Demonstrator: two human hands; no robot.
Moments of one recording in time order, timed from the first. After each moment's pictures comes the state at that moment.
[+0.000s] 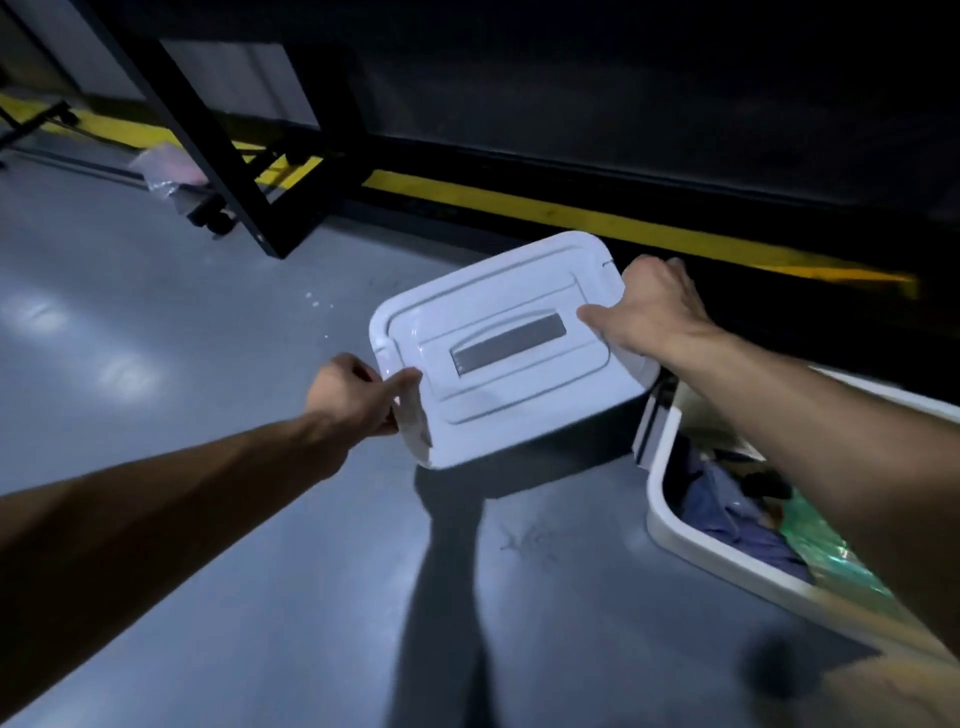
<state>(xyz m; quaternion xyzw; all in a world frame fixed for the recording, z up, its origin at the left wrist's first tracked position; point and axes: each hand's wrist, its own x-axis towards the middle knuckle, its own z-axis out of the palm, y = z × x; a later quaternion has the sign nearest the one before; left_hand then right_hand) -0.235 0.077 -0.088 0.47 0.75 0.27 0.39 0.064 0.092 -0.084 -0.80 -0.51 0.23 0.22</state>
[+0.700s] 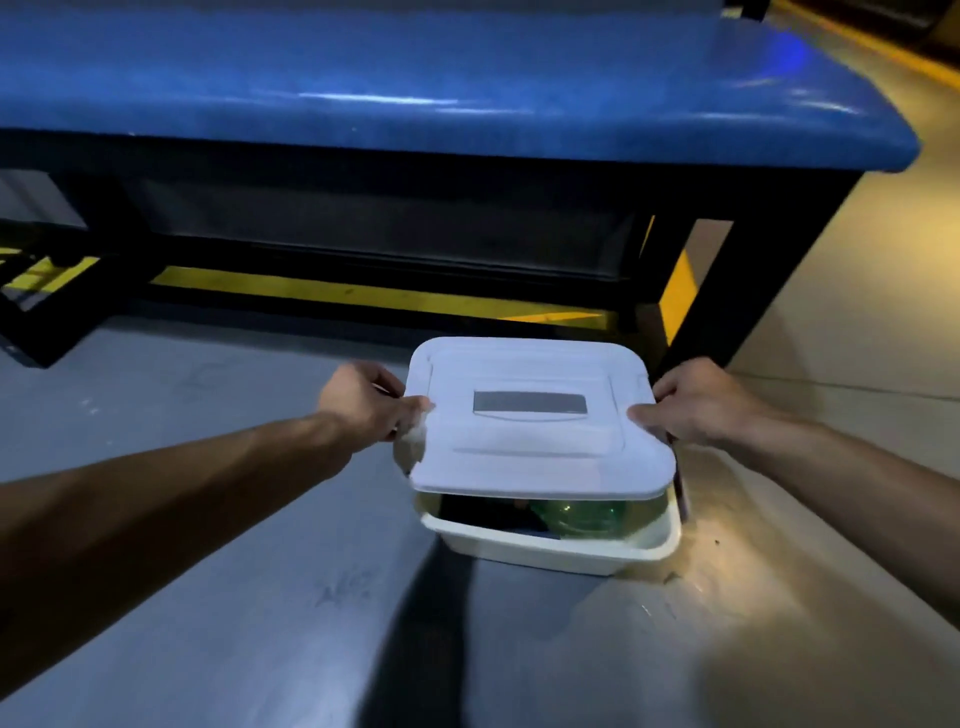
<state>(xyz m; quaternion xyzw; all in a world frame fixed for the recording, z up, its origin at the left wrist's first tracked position) -0.030 0.026 -0.044 0.65 0.59 0.18 0.44 0.266 -0.139 -0.032 -0.88 -0.36 0.25 0.19</state>
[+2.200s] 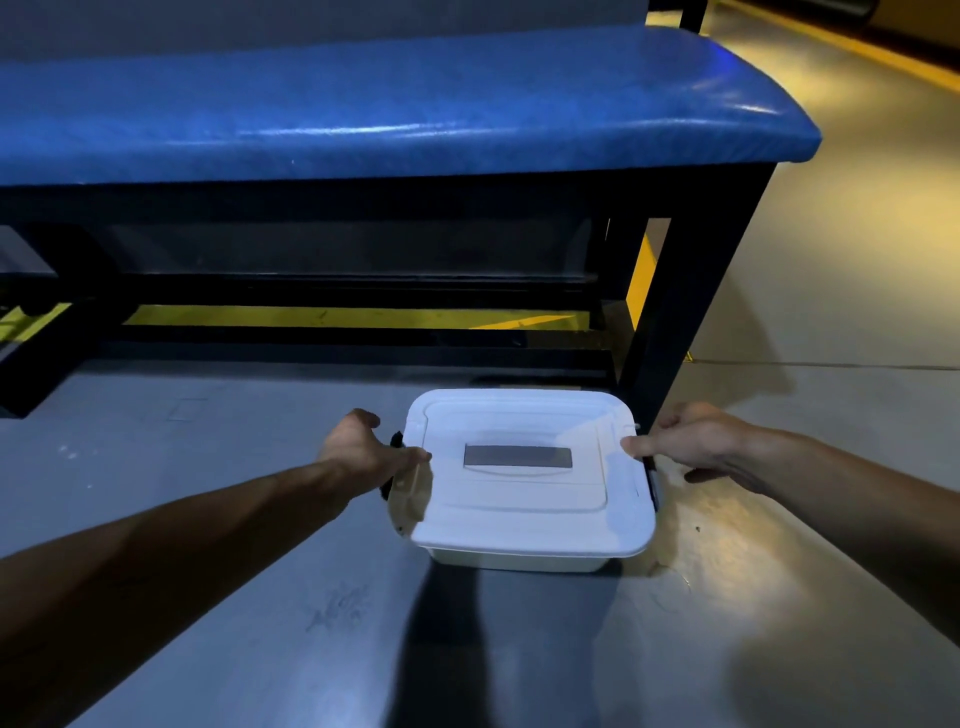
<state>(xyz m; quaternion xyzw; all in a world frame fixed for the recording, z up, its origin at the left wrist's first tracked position) -0.015 0.007 -0.070 0.70 0.62 0.06 0.36 0.283 -0.184 -0.058 -0.87 -0.24 0.37 0.21</state>
